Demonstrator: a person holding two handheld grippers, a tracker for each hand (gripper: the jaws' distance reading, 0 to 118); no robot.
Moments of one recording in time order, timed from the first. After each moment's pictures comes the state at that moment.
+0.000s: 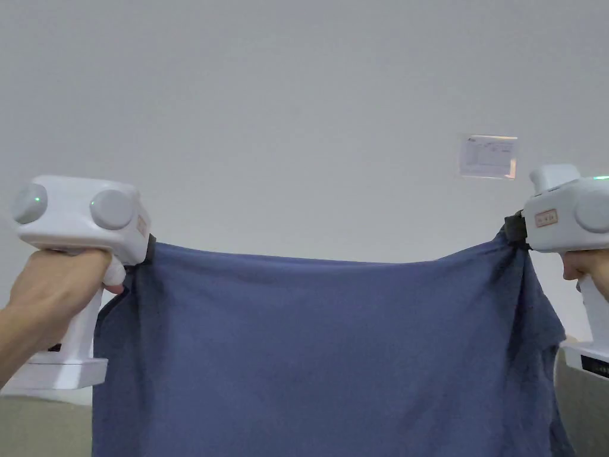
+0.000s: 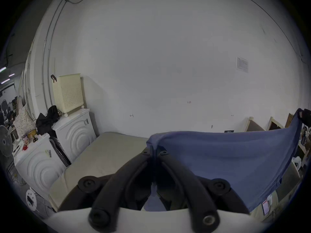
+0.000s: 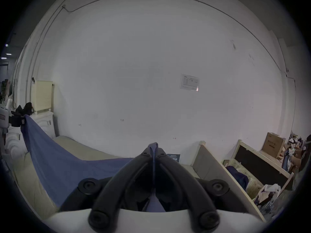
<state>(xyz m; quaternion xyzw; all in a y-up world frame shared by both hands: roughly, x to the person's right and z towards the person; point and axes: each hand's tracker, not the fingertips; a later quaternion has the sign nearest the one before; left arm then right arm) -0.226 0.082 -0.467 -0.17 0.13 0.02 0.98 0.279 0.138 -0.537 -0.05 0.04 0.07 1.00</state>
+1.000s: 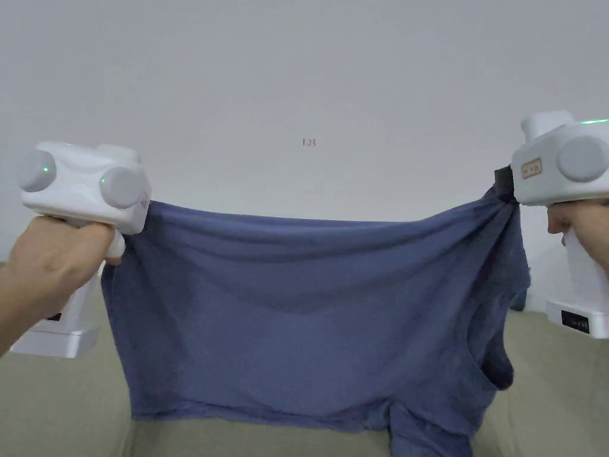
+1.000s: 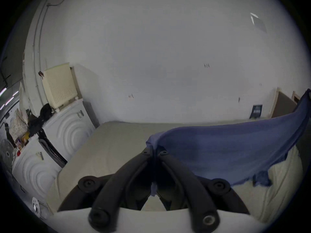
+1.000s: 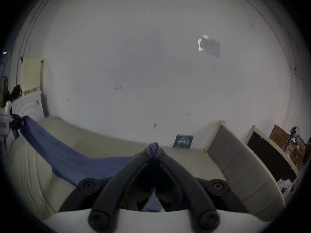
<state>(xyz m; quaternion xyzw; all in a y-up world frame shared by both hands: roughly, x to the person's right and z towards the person) -0.239 -0.151 -0.688 -0.25 0.17 -0.05 0.95 0.216 -0.074 -0.733 -0.17 0.04 0.09 0.98</state>
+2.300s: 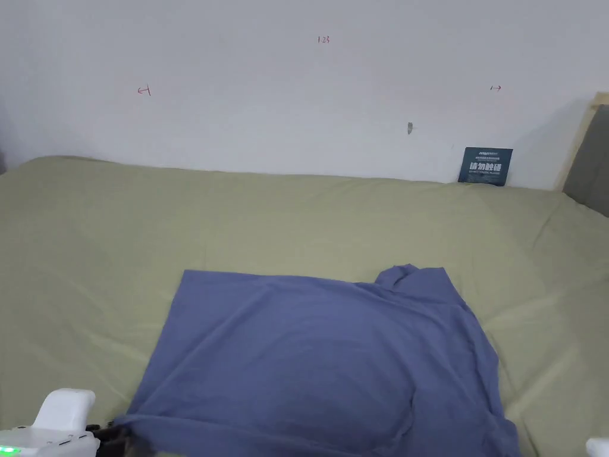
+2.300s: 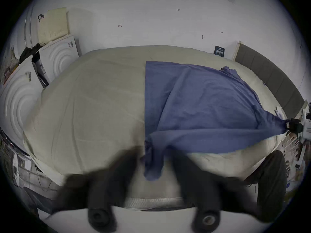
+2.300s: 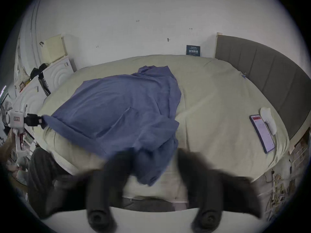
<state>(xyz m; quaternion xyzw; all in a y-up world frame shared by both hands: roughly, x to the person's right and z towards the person) -0.269 -0.389 -0.200 -0.41 0.04 0.03 0.91 0.293 -0.365 -0.234 -0.37 0.10 0.00 0.93</state>
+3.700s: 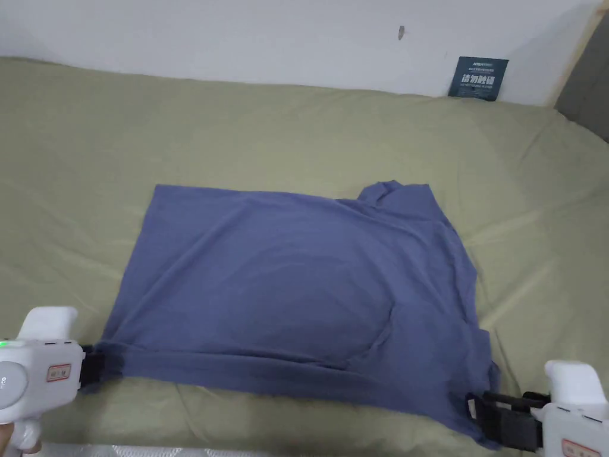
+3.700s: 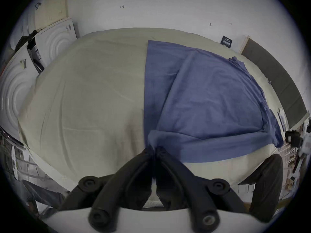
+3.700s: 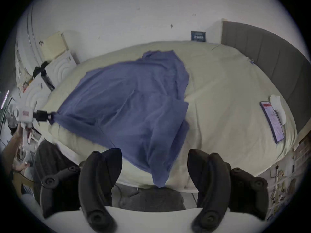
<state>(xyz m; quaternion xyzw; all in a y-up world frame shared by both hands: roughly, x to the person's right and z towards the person) -0.269 -0.405 -0.228 -0.48 0.05 0.06 0.88 0.298 -0.387 -0.242 -0.44 0.13 -0.01 0.89</state>
